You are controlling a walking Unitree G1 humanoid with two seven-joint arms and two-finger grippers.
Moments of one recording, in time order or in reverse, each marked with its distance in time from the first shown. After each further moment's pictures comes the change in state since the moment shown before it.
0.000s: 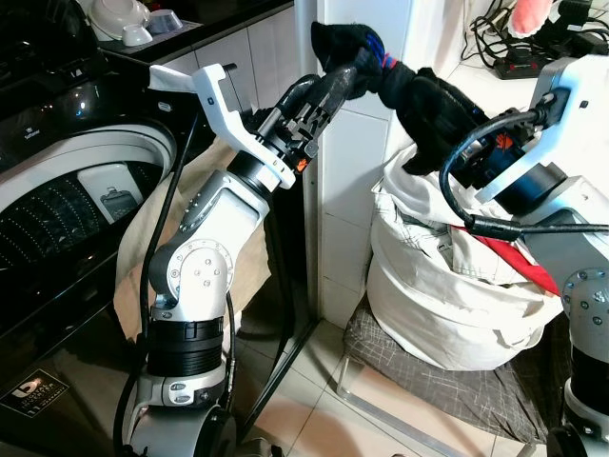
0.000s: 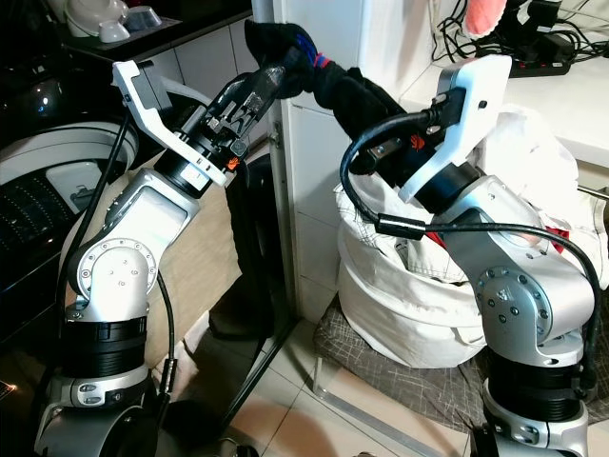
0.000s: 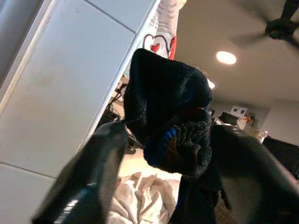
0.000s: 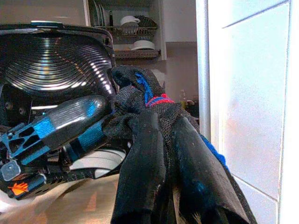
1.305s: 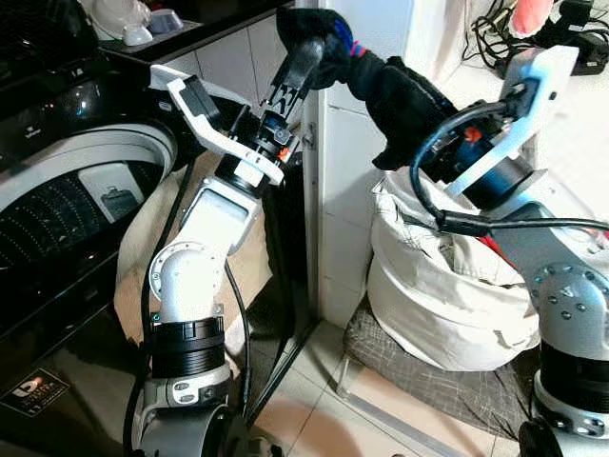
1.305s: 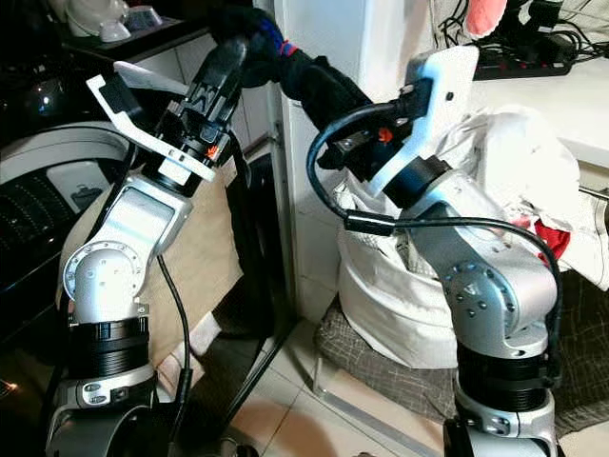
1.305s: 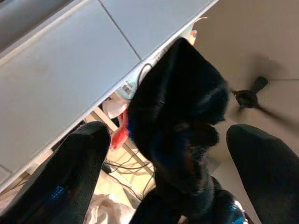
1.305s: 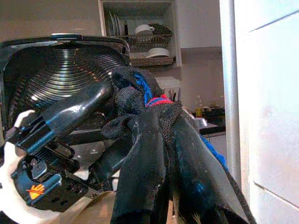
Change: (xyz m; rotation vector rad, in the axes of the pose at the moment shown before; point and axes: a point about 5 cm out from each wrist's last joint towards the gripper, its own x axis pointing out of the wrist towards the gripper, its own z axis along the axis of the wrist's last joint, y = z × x) left arm -0.004 0.004 0.002 -0.386 -0.122 -0.006; right arm 0.019 0.020 -0.005 0.053 -0.036 0.051
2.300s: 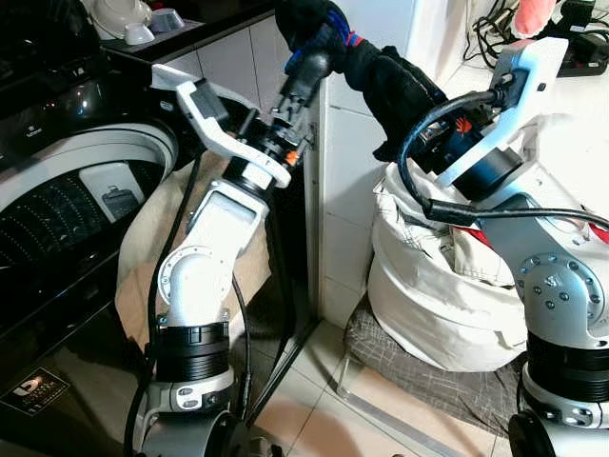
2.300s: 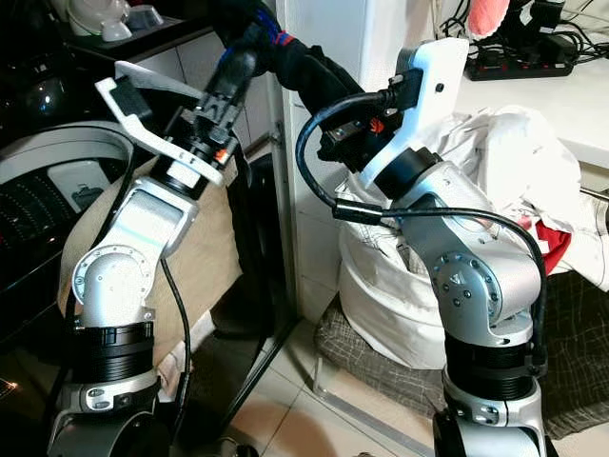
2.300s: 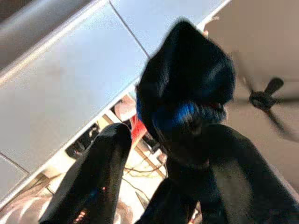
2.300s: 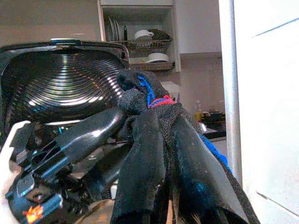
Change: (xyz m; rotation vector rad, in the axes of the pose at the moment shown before) left arm -0.001 0.002 -0.002 0.028 -0.030 0.058; right arm 0.008 -0.001 0.000 -0.005 -0.023 -0.005
